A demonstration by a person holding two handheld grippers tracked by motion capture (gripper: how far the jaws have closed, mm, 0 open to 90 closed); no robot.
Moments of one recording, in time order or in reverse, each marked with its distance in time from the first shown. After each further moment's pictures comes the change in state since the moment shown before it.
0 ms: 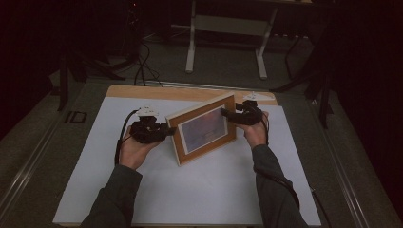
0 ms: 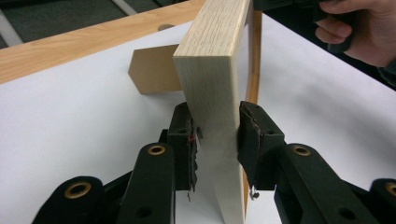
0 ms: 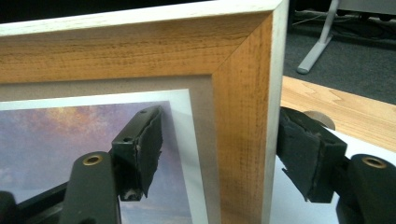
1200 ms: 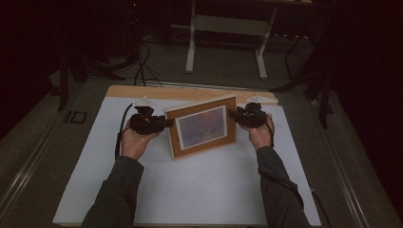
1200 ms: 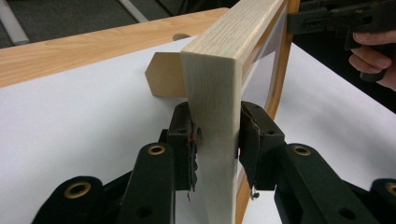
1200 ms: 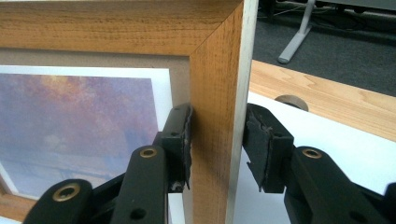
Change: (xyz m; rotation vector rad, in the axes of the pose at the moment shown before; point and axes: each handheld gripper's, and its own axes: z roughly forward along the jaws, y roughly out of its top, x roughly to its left) left arm 0.027 0.009 0.011 -0.026 -0.011 -0.082; right arm 0.000 -0.005 -0.014 0.041 -0.077 -0.007
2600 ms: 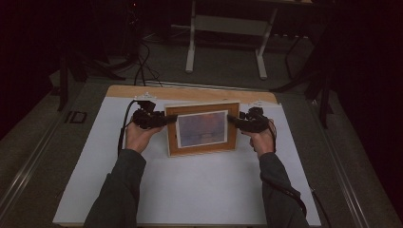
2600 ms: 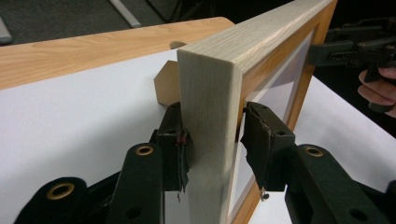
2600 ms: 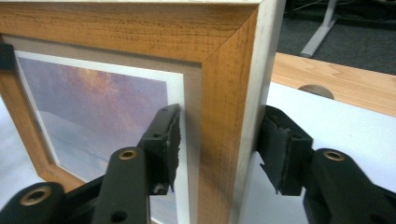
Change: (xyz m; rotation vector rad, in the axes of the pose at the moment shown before) left arm 0.016 0.007 0.018 -0.025 -0.050 -0.050; right arm 0.003 -0.013 -0.012 -0.005 0.079 0.044
